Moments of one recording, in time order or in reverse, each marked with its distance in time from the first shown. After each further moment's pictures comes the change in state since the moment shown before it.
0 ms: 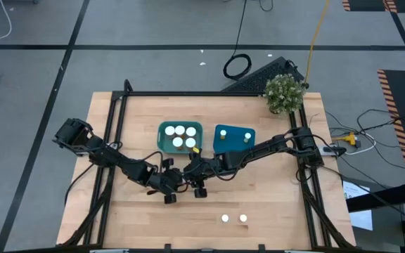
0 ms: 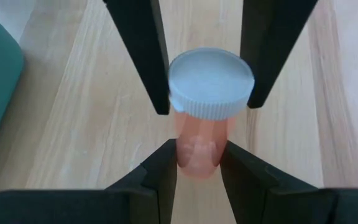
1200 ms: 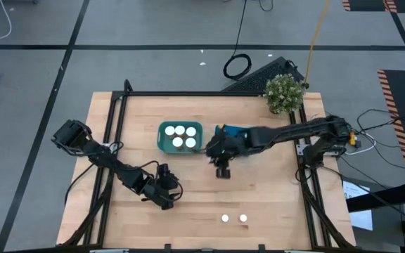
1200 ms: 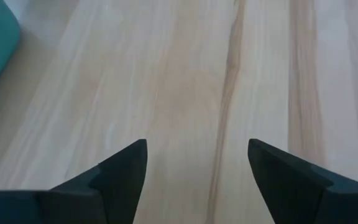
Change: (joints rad) left arm -0.124 0.000 0.001 -0.041 -0.108 -0.175; right arm -0.076 -0.380 -0.002 -0.603 0.055 0.071
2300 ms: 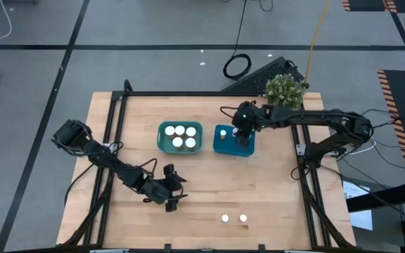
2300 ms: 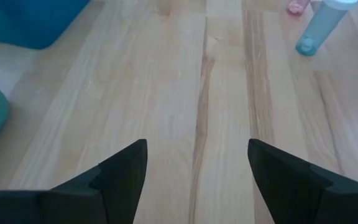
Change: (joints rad) left arm 0.014 0.000 0.000 0.219 -0.024 0.143; right arm -0.458 -0.254 -0.494 0.157 -0.080 -0.132
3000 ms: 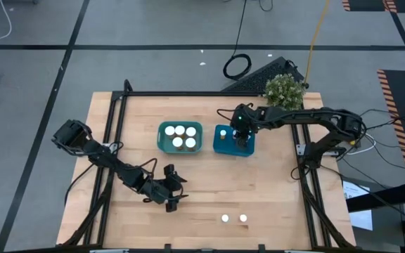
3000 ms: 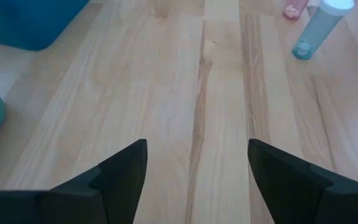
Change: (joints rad) left arm 0.001 0.000 -0.001 0.013 0.007 -0.003; right arm -0.019 0.101 -0.024 0.046 -0.002 0.019
